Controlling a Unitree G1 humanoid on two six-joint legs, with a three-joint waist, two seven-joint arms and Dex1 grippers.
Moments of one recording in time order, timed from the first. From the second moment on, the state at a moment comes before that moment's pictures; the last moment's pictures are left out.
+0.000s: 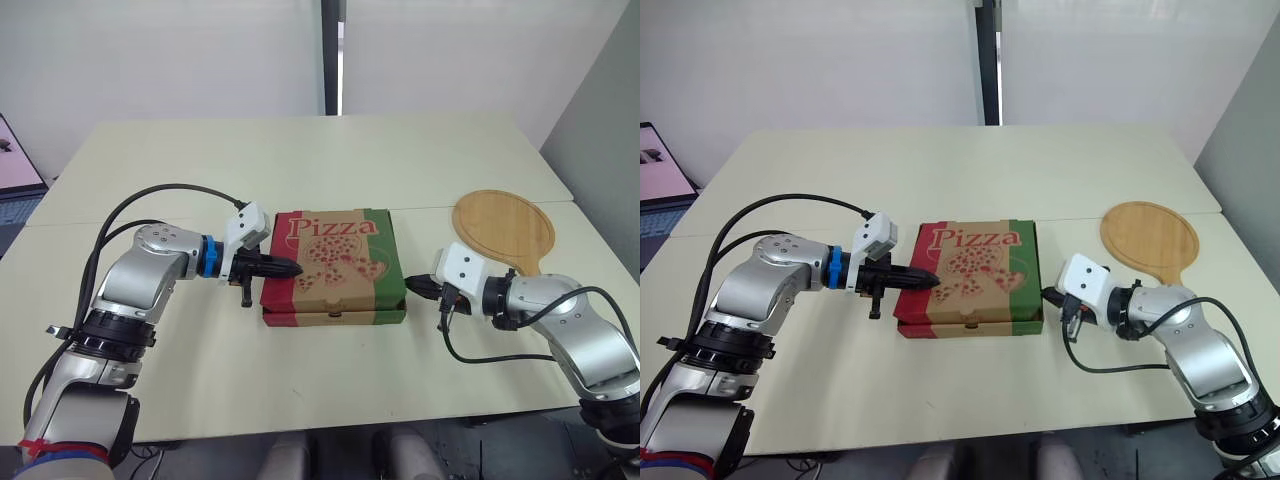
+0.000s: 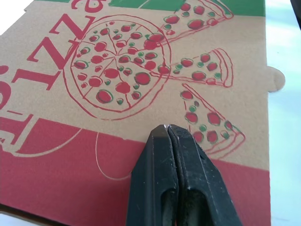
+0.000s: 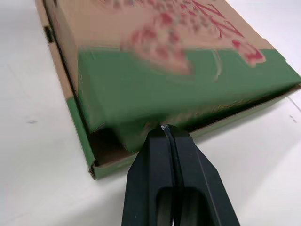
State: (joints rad) left arm -0.64 0.75 -0.16 0.14 -0.33 0.53 -1.30; right arm -0.31 -0.72 0.15 -0.45 0.20 0.61 0.87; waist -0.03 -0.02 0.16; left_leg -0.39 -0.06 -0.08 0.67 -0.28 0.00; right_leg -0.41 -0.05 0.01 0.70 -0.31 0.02
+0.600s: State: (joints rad) left arm -0.63 0.75 -0.16 0.14 -0.33 0.53 -1.30; right arm -0.26 -0.75 0.18 -0.47 0.20 0.60 0.85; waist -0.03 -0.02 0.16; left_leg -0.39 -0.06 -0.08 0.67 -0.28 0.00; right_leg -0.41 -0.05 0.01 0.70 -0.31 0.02
